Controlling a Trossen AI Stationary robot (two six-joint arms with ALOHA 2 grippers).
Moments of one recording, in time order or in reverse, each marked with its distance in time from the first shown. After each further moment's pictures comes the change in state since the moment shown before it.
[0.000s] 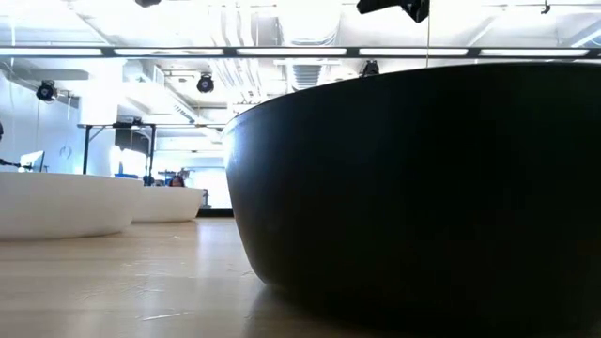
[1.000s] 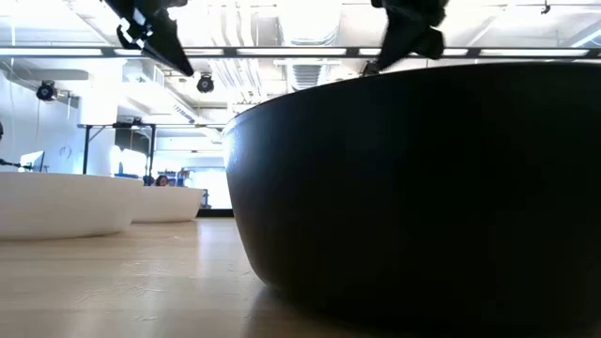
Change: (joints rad) left arm -0.002 0.019 -0.139 -0.415 0.187 -0.006; right arm -0.005 0.128 -0.009 -0.264 -0.092 0.255
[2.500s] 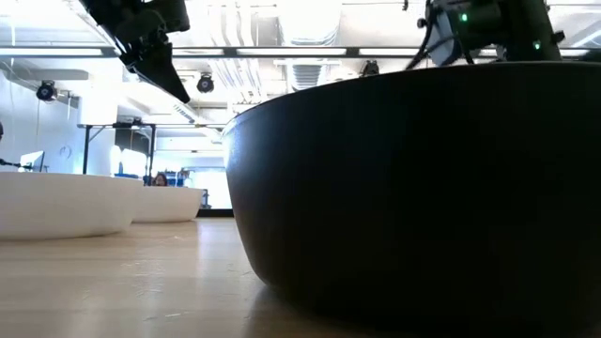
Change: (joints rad) left arm 0.002 -0.002 -0.145 0.107 0.113 0.111; right arm 0.000 -0.004 -0.383 -0.409 -0.239 -0.170
